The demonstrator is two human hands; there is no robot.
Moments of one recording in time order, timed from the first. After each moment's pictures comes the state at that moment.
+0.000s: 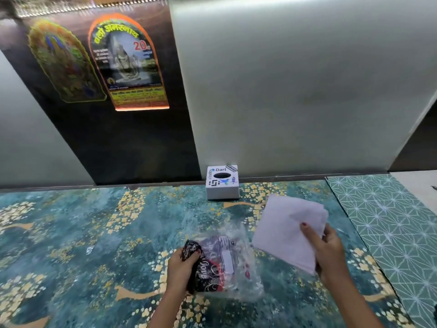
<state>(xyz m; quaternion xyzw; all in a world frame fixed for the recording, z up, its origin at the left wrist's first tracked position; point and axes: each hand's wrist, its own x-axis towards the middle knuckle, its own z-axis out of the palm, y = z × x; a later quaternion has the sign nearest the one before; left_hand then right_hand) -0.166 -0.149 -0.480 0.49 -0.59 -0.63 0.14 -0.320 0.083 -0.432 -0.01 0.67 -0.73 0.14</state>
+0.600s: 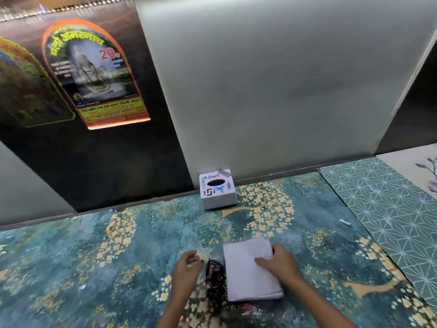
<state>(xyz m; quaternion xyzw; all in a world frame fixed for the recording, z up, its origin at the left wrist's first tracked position) -0.193 -0.197 -0.497 0.43 -0.73 -0.52 0.05 -0.315 -0.003 -0.516 -0.05 0.89 -0.38 0.25</state>
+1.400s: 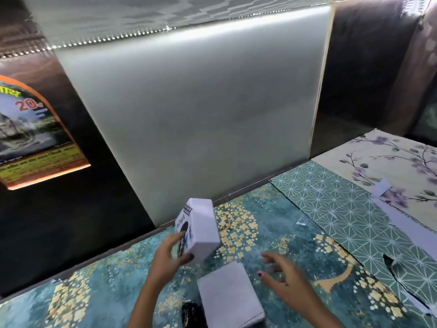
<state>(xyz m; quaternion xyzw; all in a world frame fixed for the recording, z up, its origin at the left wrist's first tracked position) -0.288 -0.214 -0.430 0.13 -0.86 -0.49 0.05 -0.276 0.067 -0.441 -0.08 0.81 -0.57 0.15</state>
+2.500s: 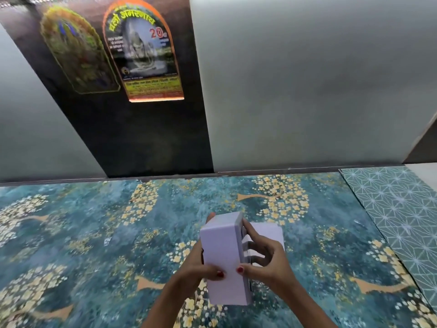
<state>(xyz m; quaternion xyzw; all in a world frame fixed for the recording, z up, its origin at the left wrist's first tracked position) -0.125 -0.159 -0.426 0.12 -0.60 -0.79 0.00 -0.223 -0.004 -0.427 -0.28 0.62 -0.67 0.31</state>
